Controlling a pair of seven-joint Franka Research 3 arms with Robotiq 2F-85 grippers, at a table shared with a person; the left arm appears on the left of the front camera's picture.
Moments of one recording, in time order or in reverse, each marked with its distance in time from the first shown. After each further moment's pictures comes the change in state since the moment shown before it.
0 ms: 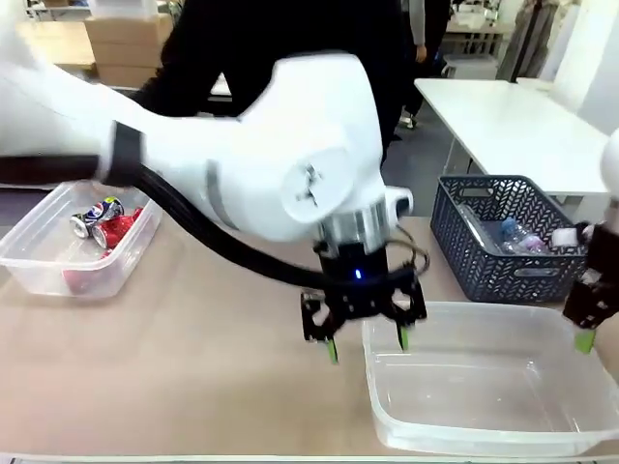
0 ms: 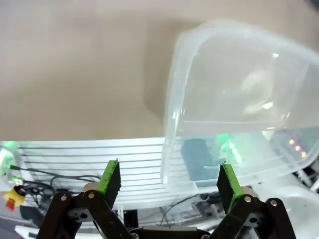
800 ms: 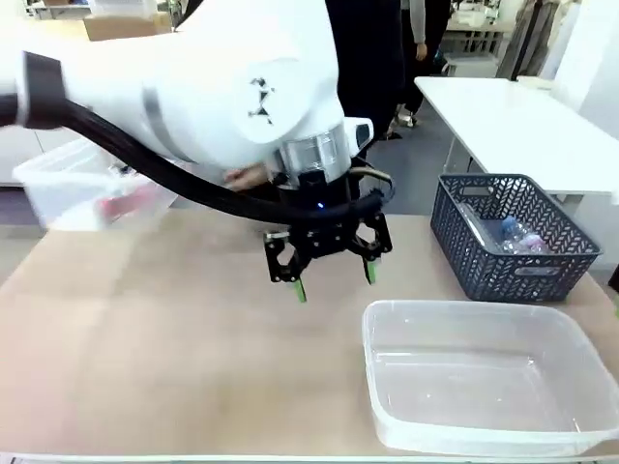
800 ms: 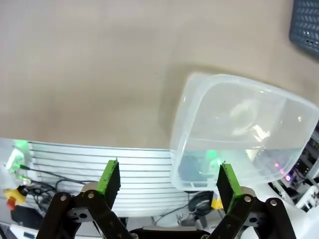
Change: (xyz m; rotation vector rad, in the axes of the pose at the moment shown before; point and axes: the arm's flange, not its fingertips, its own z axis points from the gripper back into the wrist) left arm 0.019 0.033 0.085 -0.024 -0.130 0.096; right arm -0.056 -0.025 0.057 -0.028 -0.209 -0.099
